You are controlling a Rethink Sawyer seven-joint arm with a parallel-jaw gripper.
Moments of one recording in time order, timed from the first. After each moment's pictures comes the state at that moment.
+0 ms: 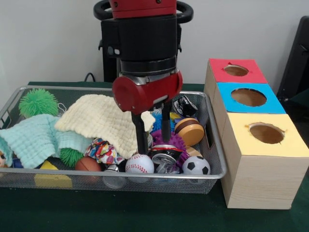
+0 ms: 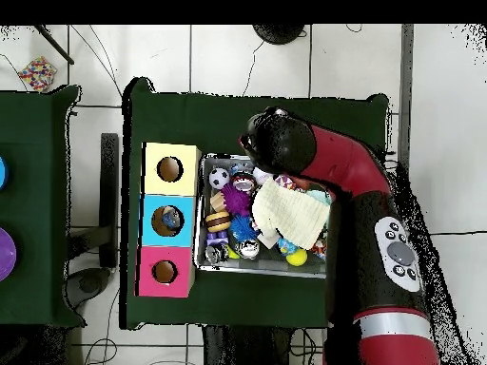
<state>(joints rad) -0.39 -0.57 0.19 1.34 0.01 0.58 0.58</state>
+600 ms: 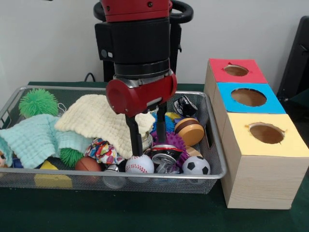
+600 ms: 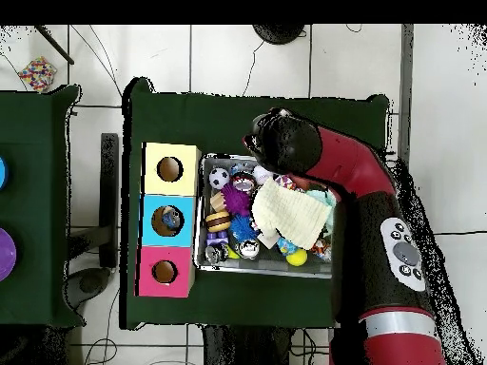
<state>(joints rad) -0.41 -0.57 0.21 1.34 0.02 0.58 0.58</state>
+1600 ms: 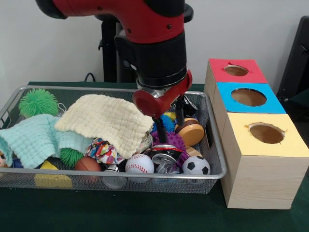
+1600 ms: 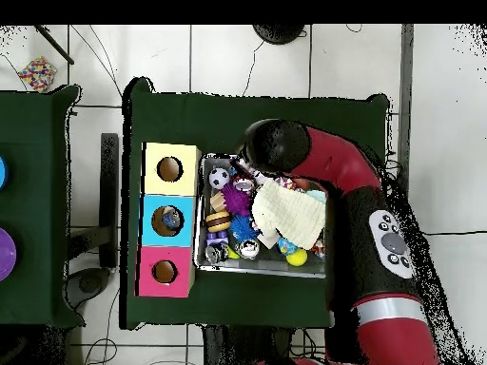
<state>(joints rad) -0.41 -0.53 0.25 1.33 -0.03 0.86 0.58</state>
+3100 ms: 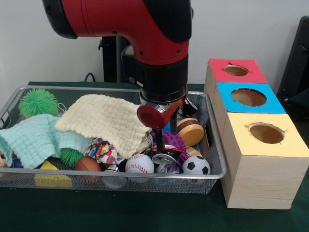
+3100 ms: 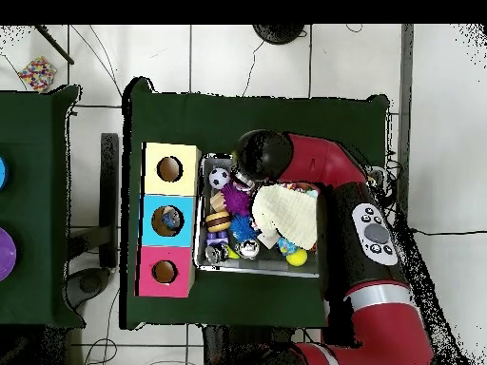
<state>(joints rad) -0.42 -0.49 0.29 1.32 -0.19 0.85 0.58</state>
